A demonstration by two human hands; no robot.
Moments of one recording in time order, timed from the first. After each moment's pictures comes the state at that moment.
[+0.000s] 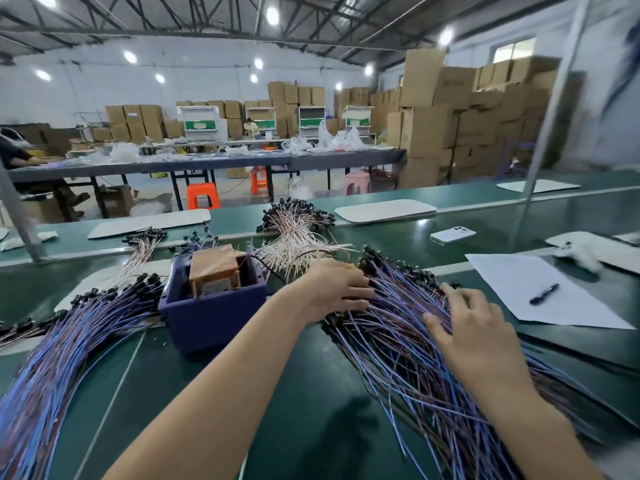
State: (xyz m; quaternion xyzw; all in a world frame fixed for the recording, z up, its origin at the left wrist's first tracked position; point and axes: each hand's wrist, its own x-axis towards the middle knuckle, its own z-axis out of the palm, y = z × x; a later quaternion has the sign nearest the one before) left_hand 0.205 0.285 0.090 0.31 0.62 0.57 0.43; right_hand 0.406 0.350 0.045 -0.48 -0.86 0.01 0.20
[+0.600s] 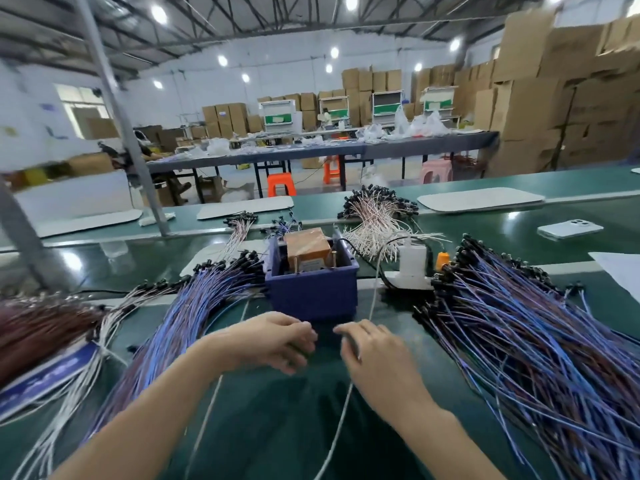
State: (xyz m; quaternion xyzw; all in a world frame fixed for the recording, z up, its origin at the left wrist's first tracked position) left_hand 0.101 0.084 0.023 0.27 0.77 0.43 0.39; right_hand 0.249 0.231 -0.027 -0.15 -0.94 0.17 0.25
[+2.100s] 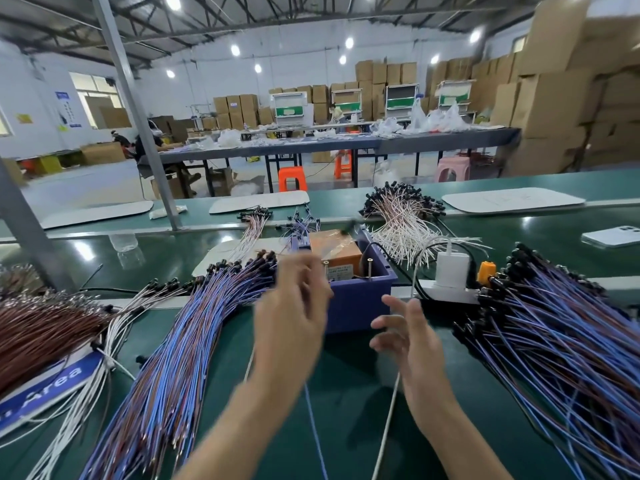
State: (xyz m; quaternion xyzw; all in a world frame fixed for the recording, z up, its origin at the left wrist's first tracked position) left_hand 0.108 0.098 0.034 0.40 0.70 0.51 -0.30; right_hand 0.192 0.234 -0.029 -0.13 -0.52 0.78 0.33
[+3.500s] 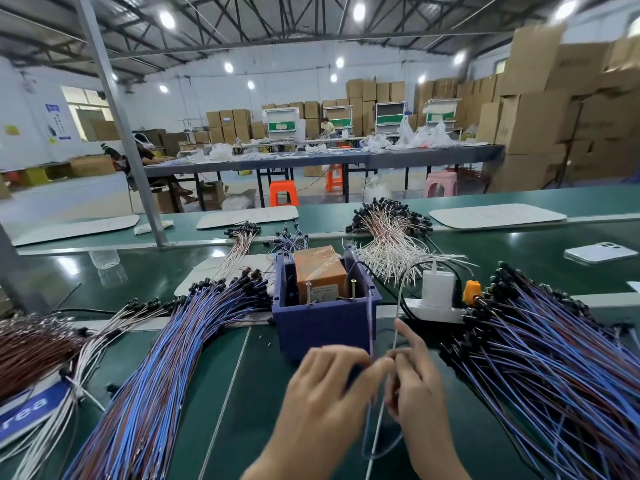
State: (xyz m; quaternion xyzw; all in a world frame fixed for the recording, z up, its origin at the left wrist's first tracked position) left_hand 0.145 0.117 -0.016 0.55 0.66 0.29 -0.42; right_hand 0.209 0.246 -0.043 -0.21 -0.60 0.69 0.36
